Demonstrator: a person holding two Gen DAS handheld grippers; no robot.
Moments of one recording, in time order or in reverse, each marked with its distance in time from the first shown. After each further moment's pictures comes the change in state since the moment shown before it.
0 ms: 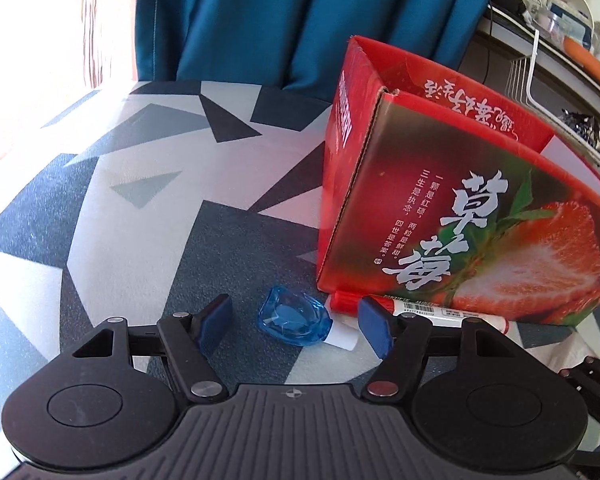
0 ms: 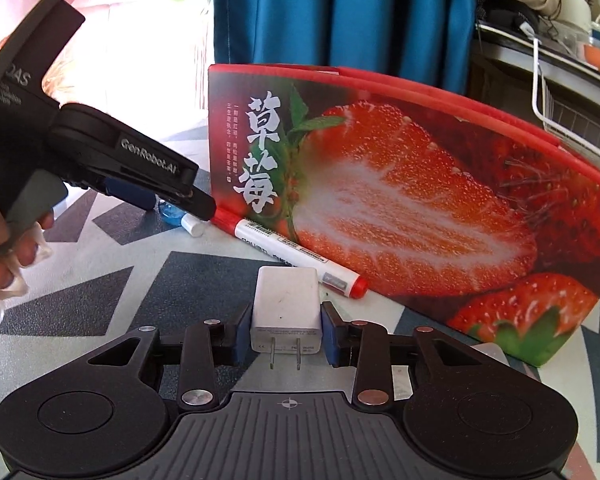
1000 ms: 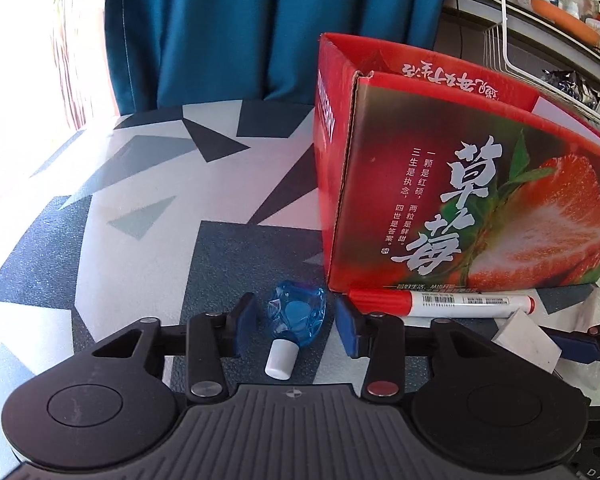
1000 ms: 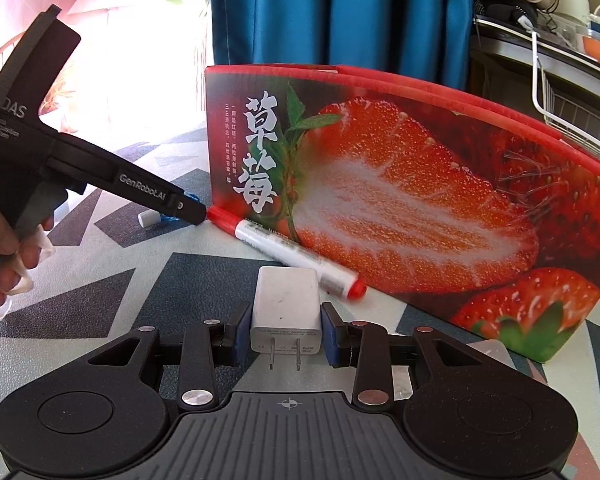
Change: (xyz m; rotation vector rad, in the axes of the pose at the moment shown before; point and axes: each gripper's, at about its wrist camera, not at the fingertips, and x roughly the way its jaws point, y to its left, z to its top) left arm 0.000 -0.003 -0.004 0.149 -0.035 0.025; right arm 0.001 0.000 0.000 0.011 -0.002 0.005
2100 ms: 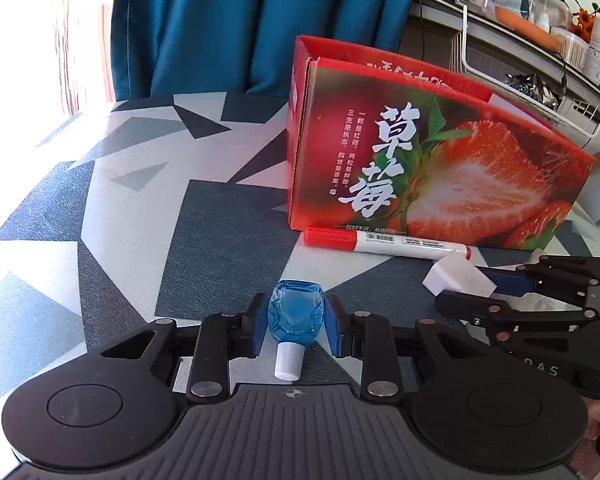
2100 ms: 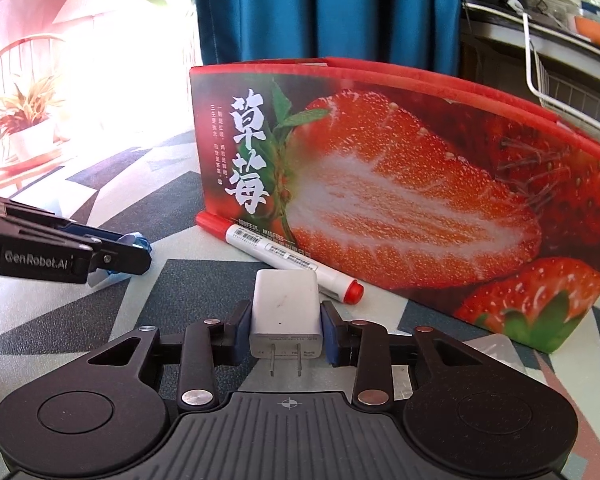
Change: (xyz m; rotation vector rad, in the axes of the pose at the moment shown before) left arm -0.049 -0.008 -0.041 -0.028 -0.022 -0.086; right arm 0.005 -0.002 0.001 0.034 0.013 0.005
